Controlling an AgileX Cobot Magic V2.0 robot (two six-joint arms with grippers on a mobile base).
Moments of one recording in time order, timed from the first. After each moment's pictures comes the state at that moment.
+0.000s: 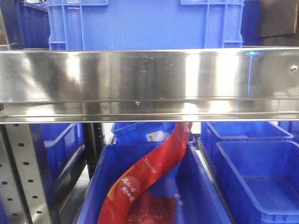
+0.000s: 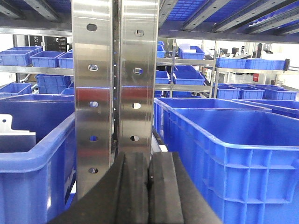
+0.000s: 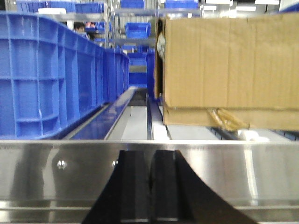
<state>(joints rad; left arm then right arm) -0.06 0.45 -0.59 -0.10 0.10 0.08 0.03 0.00 0.00 0.06 0.01 -0.02</state>
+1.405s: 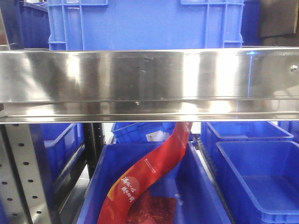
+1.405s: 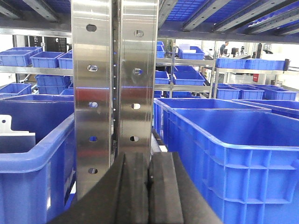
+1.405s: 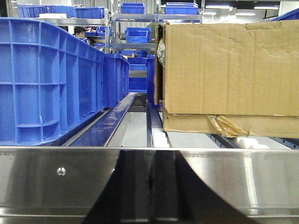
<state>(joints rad) -0.06 0.45 -0.59 -0.10 0.10 0.08 0.03 0.00 0.00 0.05 -0.03 -0.02</state>
